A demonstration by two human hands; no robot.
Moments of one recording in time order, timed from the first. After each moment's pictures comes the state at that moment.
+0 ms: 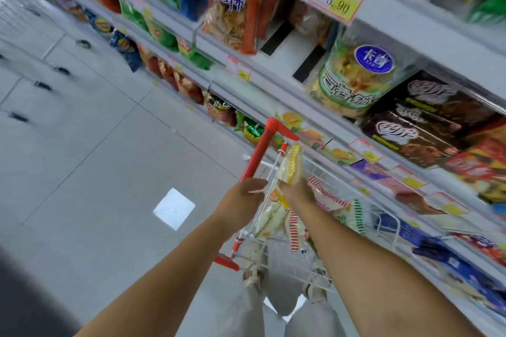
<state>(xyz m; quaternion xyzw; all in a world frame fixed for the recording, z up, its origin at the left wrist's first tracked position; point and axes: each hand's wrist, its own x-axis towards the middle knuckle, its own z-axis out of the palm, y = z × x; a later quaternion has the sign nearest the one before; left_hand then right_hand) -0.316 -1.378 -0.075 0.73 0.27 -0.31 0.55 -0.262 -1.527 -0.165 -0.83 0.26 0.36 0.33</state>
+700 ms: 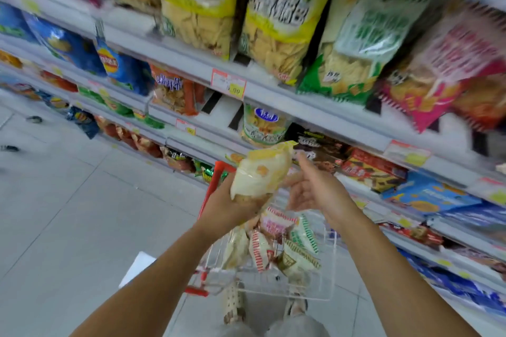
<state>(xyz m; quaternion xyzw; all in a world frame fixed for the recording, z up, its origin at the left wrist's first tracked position) -0.291 -1.430 0.047 0.77 0.06 -0.20 0.61 -0.266 -1.627 0.118 -0.74 0.20 0.27 0.59</state>
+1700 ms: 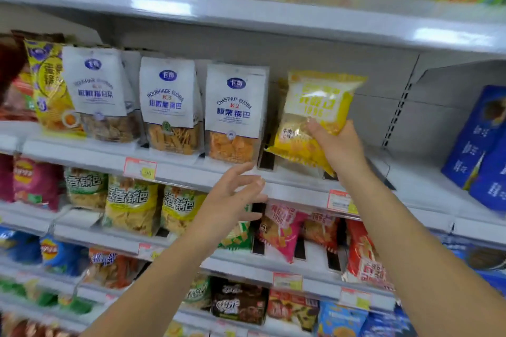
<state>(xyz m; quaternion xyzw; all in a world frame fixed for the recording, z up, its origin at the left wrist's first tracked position) -0.244 -1.566 0.373 0.64 -0.18 -0.08 0.74 -0.212 -1.783 0.445 -0.77 0.08 -0.32 0.54</state>
